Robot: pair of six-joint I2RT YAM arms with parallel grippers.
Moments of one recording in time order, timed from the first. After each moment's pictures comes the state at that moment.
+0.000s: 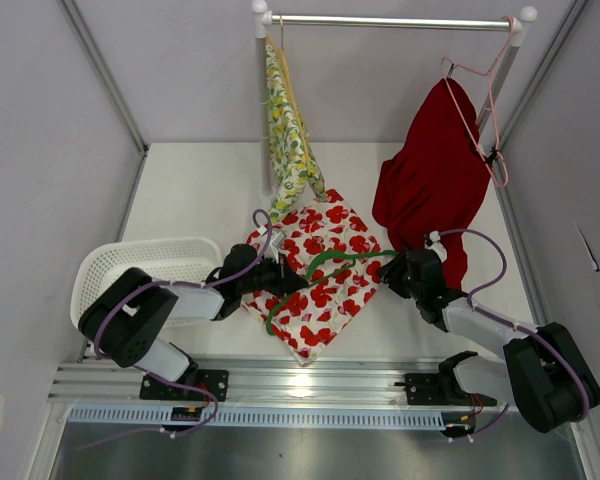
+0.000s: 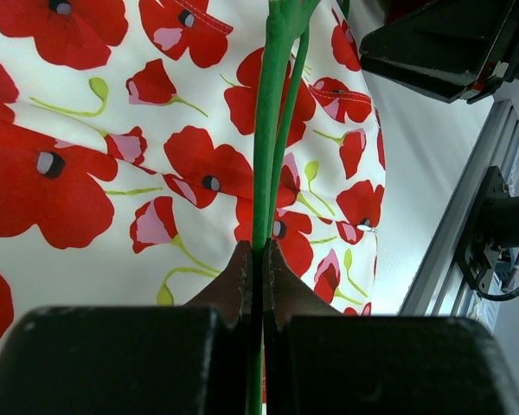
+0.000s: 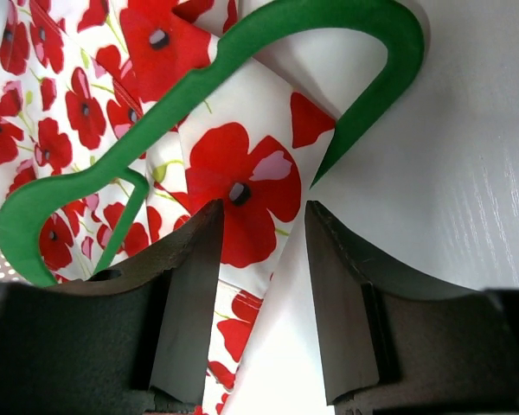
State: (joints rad) left arm -0.59 1.50 0.40 0.67 0.44 -0.52; right arm 0.42 1.18 0.36 0.15 0.12 0.94
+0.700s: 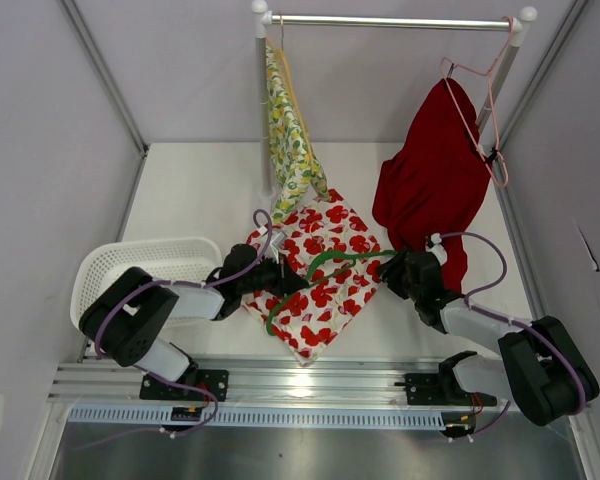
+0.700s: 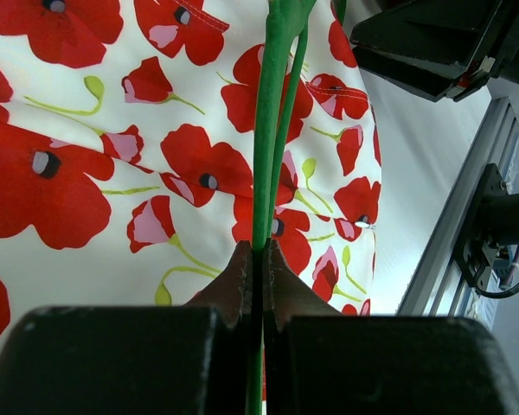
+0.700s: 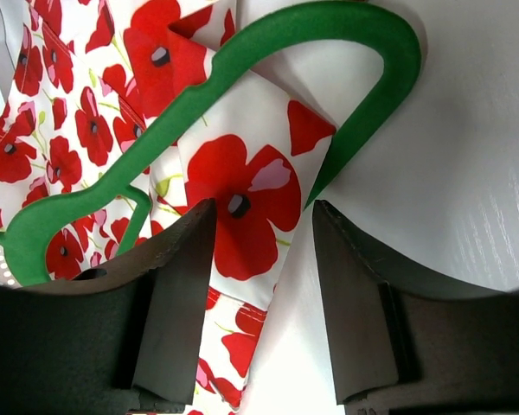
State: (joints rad) left arm -0.59 1.51 0.40 0.67 0.45 -0.52; right arm 0.43 1.21 0.33 0.26 0.15 0.98
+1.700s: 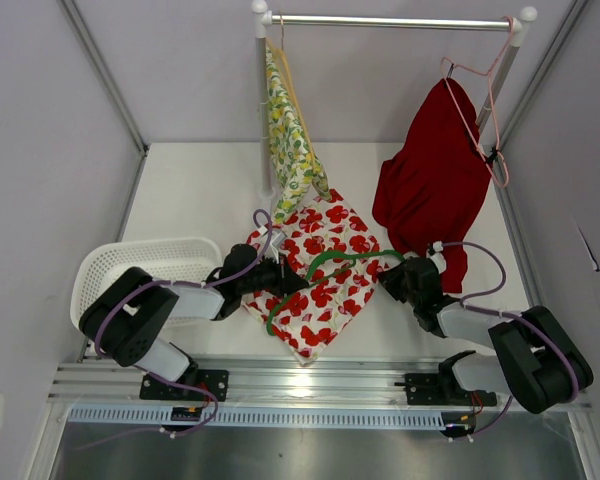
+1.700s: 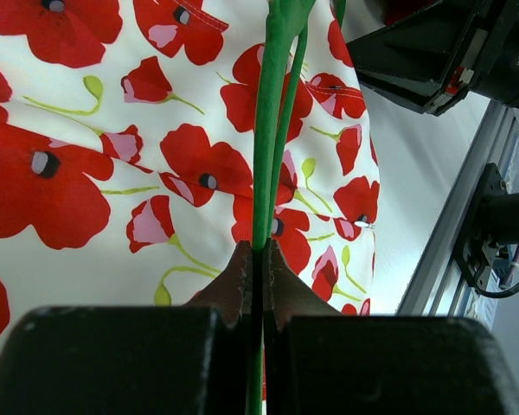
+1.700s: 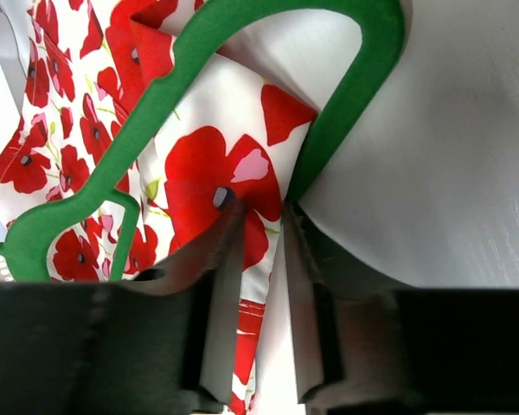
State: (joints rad) left arm -0.59 1.51 0.40 0.67 0.45 -0.52; right arm 0.43 1.27 0.26 0.40 0.15 1.09
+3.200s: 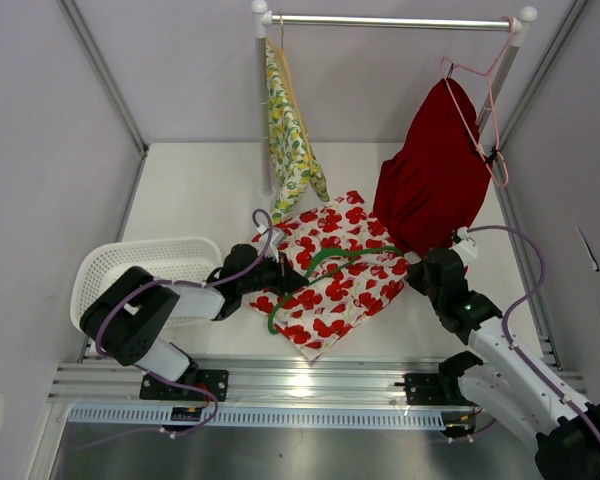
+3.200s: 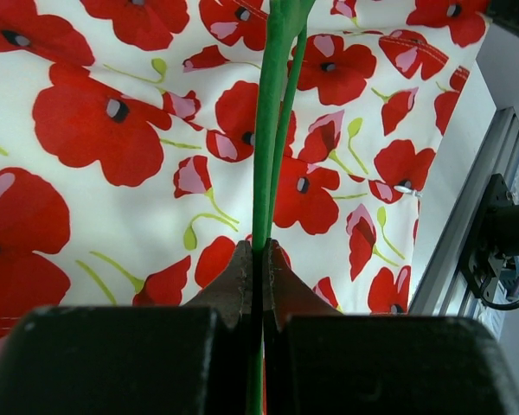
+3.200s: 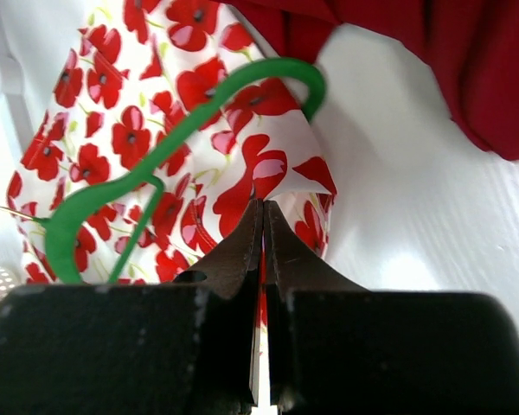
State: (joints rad) left arm -0.60 1.51 0.40 0.70 0.42 -0.52; right arm 0.44 0.80 0.50 -0.31 0.36 0.88
